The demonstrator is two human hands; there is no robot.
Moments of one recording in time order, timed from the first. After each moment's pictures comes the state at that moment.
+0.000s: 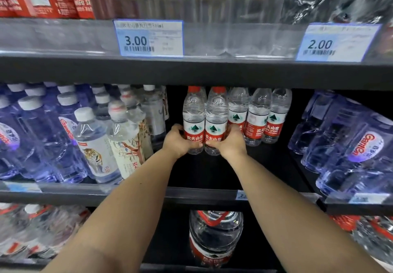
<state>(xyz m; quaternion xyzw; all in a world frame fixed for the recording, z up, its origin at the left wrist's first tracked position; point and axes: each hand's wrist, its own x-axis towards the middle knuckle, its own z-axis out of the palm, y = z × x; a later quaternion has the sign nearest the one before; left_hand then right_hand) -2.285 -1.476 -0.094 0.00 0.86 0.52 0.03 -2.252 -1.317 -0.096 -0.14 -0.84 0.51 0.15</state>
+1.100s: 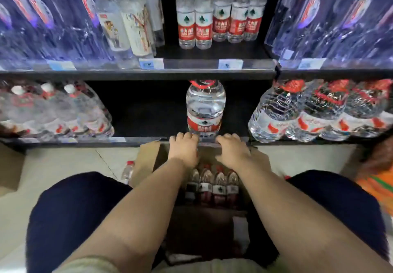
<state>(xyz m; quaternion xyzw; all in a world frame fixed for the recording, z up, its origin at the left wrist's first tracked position) -1.918 -1.514 -0.228 0.20 0.98 -0.01 0.10 -1.886 -1.353 -0.225 -0.03 -0.99 0.08 -0.12</state>
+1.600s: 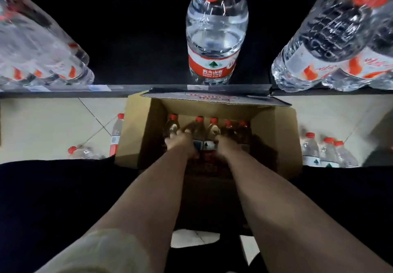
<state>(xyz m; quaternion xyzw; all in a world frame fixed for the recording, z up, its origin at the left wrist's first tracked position) -1.915 -1.523 -0.410 0.02 0.93 0.01 0.37 -1.879 -1.384 -0.417 -0.19 -0.87 0.27 -0.37</state>
